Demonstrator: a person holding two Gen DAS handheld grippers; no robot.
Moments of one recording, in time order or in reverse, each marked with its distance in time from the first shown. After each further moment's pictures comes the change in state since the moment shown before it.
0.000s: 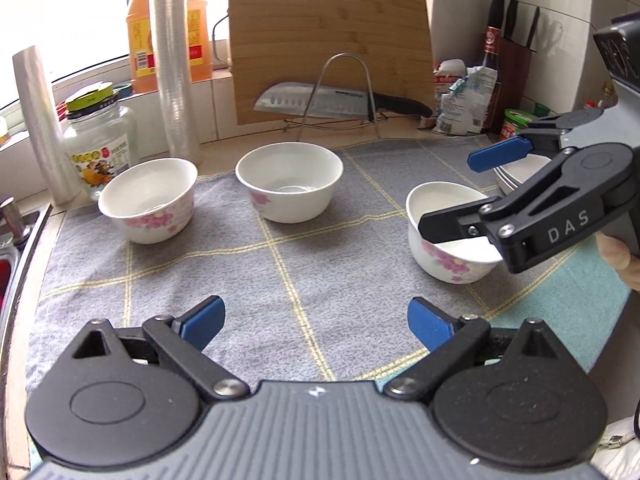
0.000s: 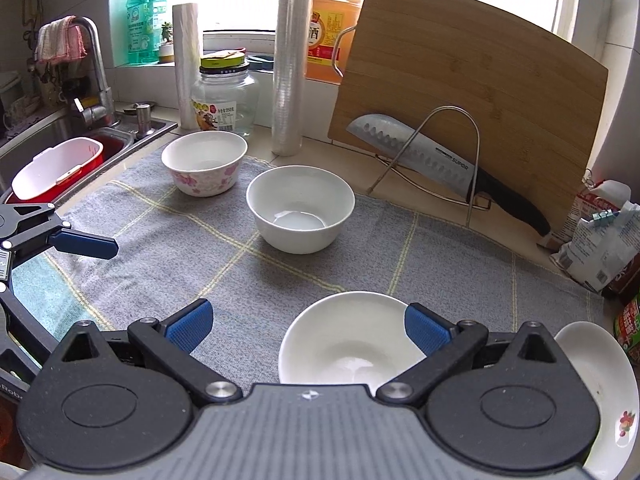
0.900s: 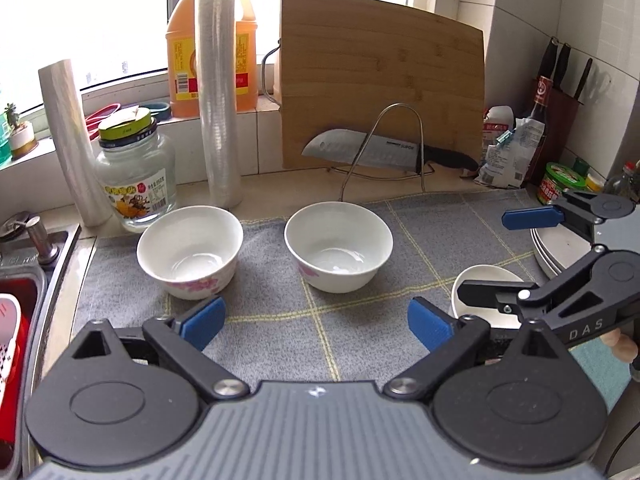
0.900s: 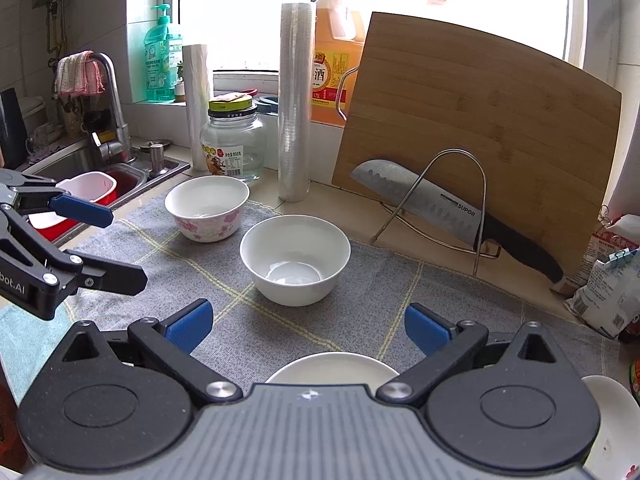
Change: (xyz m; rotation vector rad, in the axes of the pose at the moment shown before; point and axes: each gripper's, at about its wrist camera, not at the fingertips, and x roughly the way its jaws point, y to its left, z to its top) left arm 0.004 0.035 0.066 -0.074 -0.018 0.034; right arm 0.011 -0.026 0.018 -0.005 -0.097 0.024
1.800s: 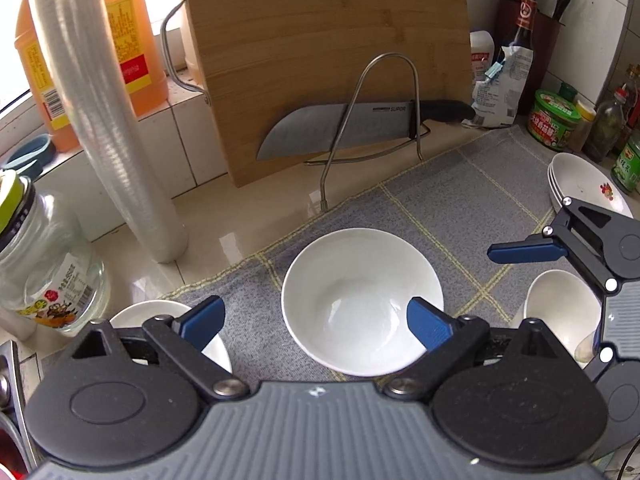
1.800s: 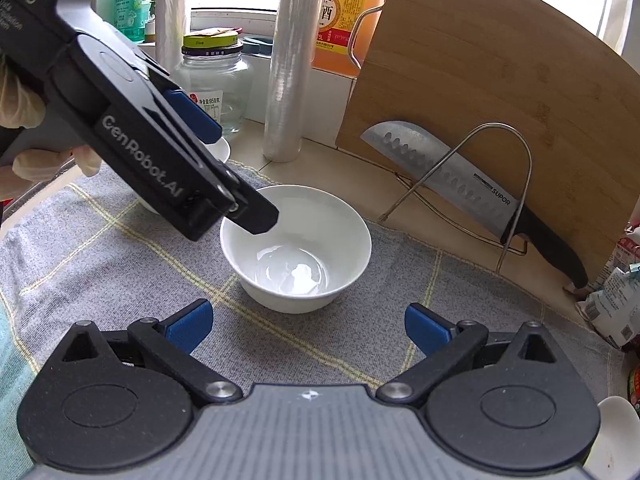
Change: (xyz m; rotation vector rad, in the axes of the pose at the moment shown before) left arm 0.130 0.019 0.077 0.255 0.220 -0.172; right arm 0.083 0.024 0.021 -0.043 0.151 -0.080
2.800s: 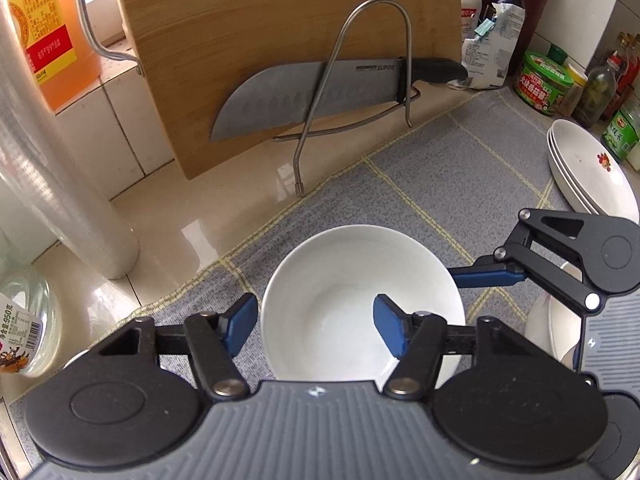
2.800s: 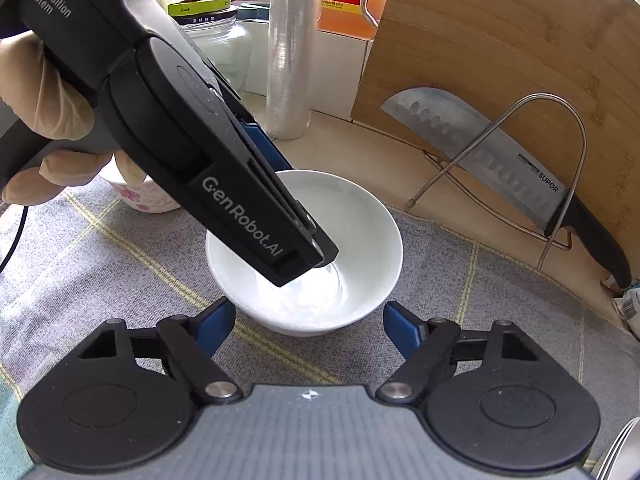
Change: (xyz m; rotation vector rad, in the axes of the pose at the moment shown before) left arm 0.047 0.004 0.021 0.059 0.113 -0.100; right arm 0.041 -0.003 0.016 0.016 0.077 0.057
